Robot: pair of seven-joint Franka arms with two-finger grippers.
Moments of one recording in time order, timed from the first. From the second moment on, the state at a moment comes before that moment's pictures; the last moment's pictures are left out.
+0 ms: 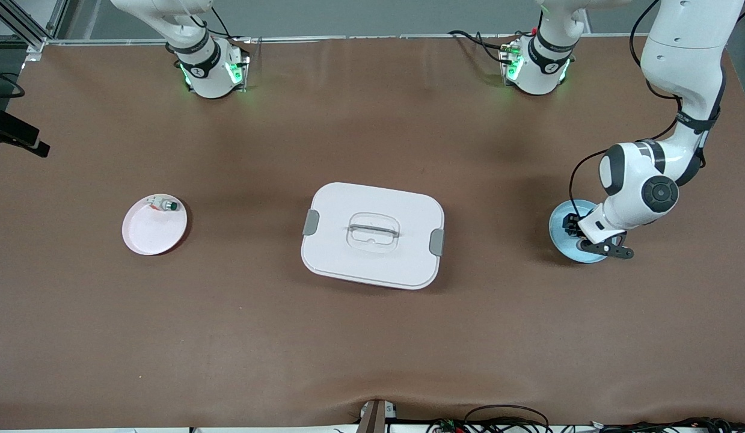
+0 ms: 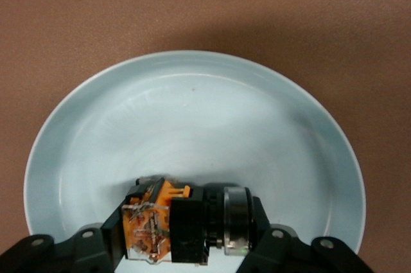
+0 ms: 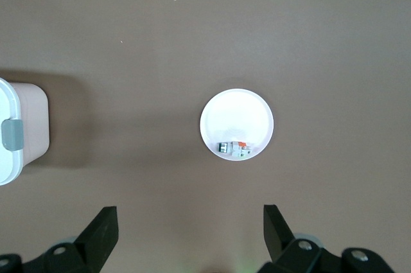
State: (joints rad) left arm 0.00 0.45 0.07 -2.18 0.05 2.55 0.25; right arm -0.04 0.05 -0.06 -1.38 0.05 1.40 -0.01
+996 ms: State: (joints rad) left arm 0.00 0.44 0.06 -2.17 0.05 2.55 0.25; right arm -0.04 0.05 -0.06 -1.38 0.05 1.40 -0.01
